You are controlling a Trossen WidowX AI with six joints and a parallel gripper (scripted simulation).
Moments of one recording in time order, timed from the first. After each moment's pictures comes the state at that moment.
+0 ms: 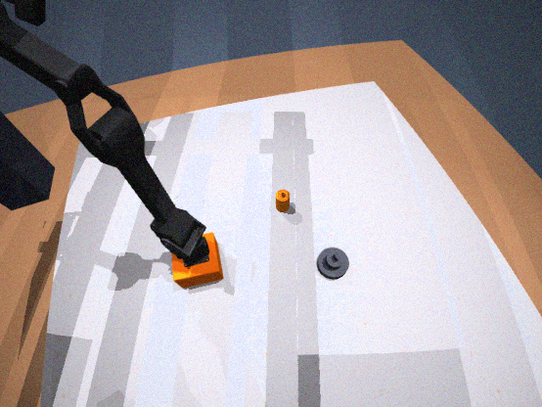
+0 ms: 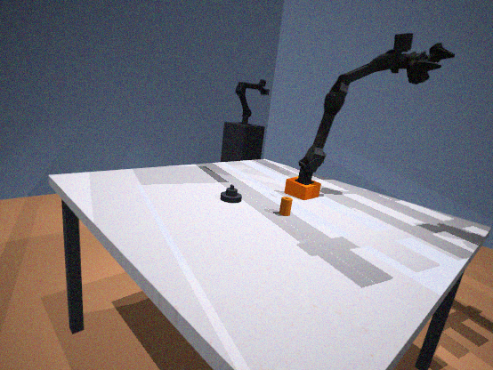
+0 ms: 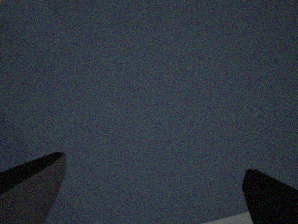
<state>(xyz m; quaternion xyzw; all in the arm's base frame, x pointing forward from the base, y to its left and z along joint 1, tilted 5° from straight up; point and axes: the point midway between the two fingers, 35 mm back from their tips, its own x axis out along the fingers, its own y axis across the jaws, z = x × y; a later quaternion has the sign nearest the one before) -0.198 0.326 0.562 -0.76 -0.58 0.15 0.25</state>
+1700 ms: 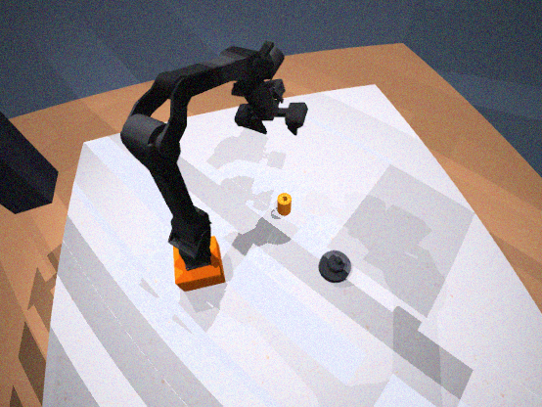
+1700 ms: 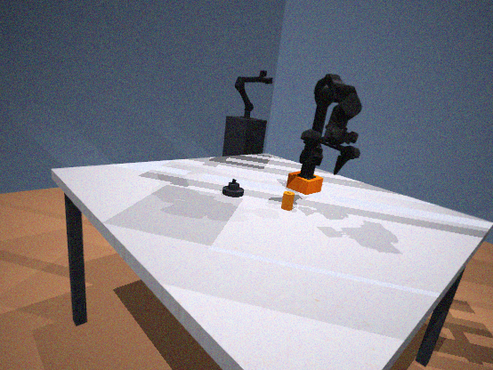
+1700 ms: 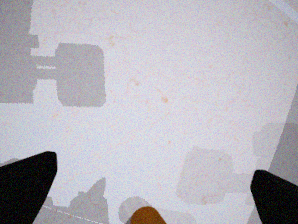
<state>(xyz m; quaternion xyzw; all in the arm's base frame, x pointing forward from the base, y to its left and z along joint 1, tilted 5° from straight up) 0.280 0.214 0.188 -0.33 0.46 0.27 0.78</state>
